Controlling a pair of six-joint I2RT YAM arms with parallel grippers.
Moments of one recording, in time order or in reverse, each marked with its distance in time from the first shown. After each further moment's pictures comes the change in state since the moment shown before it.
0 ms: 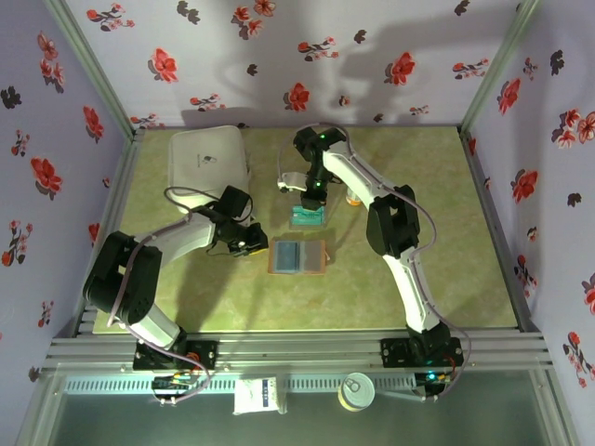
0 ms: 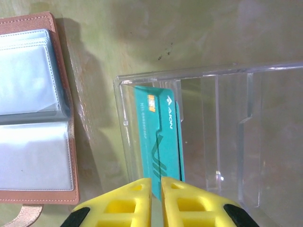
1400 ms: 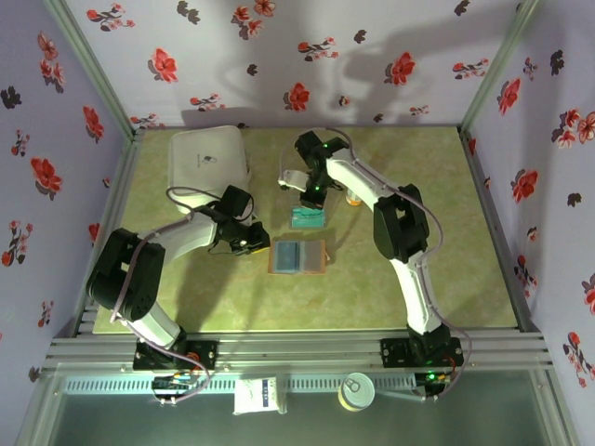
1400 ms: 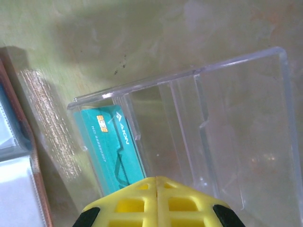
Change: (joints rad) left arm 0.000 0.024 0.001 0.045 0.020 -0.004; right arm 0.002 -0.122 -0.257 0.280 0.048 0.179
